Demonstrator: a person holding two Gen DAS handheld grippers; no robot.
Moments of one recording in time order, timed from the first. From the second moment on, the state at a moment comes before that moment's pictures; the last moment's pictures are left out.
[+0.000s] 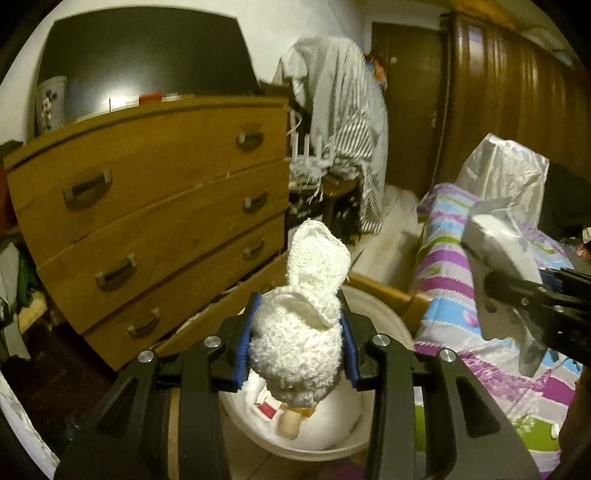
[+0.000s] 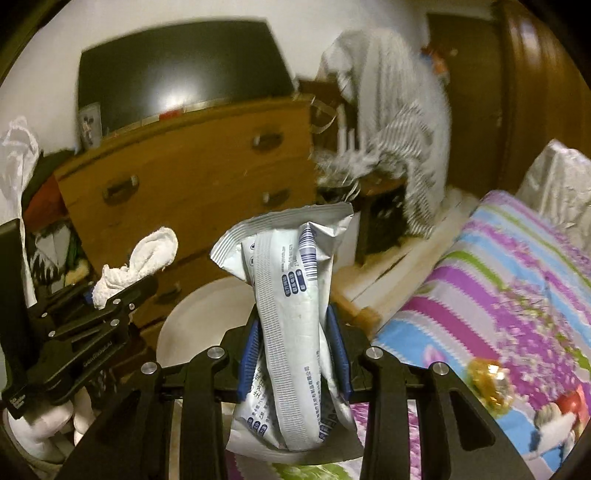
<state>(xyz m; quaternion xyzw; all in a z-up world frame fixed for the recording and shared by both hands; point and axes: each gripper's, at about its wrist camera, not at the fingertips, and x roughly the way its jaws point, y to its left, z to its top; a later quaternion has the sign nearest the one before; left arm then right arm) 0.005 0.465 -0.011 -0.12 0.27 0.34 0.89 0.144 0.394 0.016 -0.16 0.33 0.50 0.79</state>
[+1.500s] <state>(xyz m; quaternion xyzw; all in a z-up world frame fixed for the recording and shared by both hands) 0.011 0.501 -0.051 -0.16 0.32 0.33 0.87 0.168 0.399 -0.019 -0.14 0.38 0.52 0.75</state>
